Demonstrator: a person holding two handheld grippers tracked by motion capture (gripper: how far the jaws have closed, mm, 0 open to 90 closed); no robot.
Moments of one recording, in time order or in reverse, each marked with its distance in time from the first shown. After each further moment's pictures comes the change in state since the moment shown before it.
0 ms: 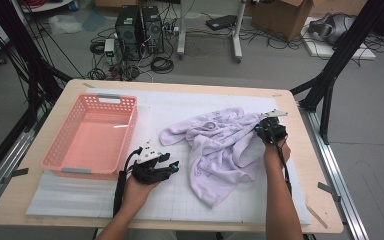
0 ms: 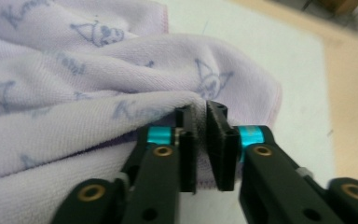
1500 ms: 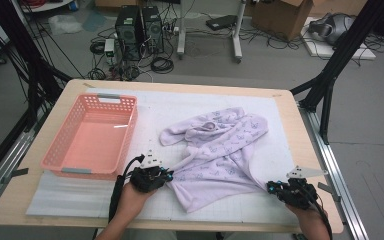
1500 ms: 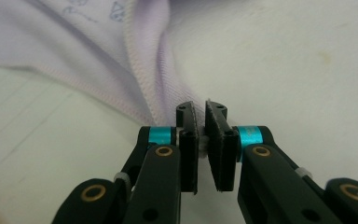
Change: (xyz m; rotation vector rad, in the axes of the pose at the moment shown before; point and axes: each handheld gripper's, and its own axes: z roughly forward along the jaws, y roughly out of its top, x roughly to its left) left arm -0.010 -0.012 -0.013 0.185 -0.038 0.021; right arm 0.013 -0.127 -0.144 0.078 0.441 -0.032
